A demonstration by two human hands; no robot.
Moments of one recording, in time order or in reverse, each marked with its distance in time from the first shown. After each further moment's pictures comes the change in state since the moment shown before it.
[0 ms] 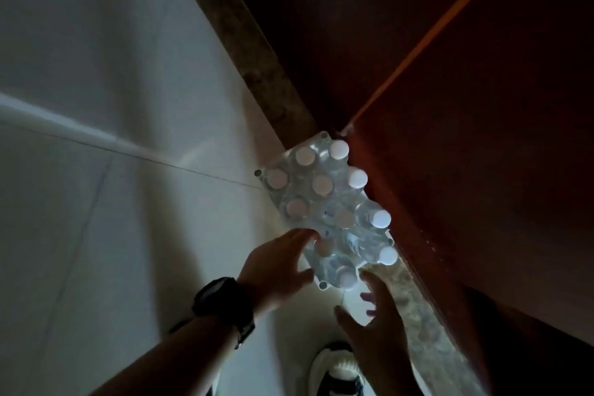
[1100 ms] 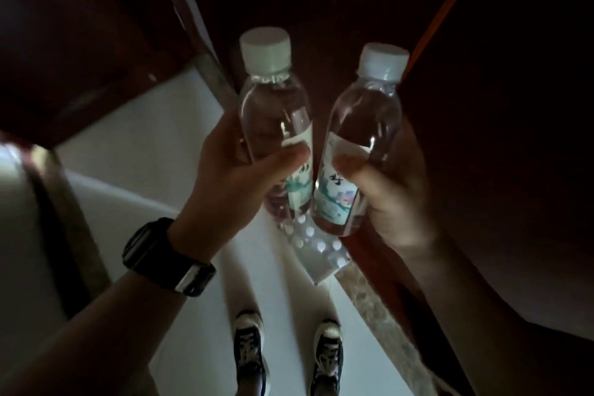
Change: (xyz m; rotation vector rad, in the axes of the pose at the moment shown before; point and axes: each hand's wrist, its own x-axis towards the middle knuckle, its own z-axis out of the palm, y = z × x) left_hand -0.293 0.343 -0.441 -0.851 0.638 0.453; right_hand -0.237 -0.508 -0.331 0.892 -0.298 -0.777
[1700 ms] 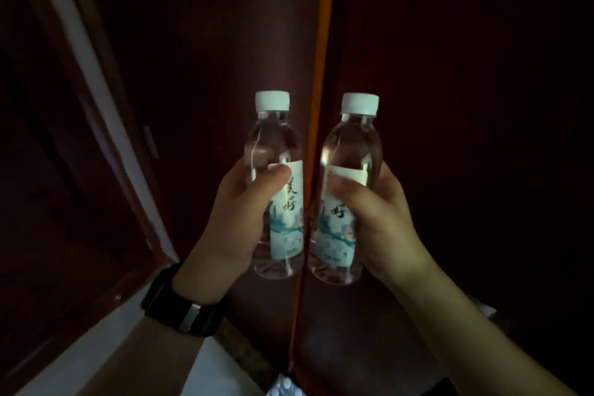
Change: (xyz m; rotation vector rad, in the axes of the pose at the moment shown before) left_hand -0.002 0.424 0.042 -0.247 -0.310 0.240; right_hand -0.047 -0.422 0.126 -0.079 0.178 -0.364
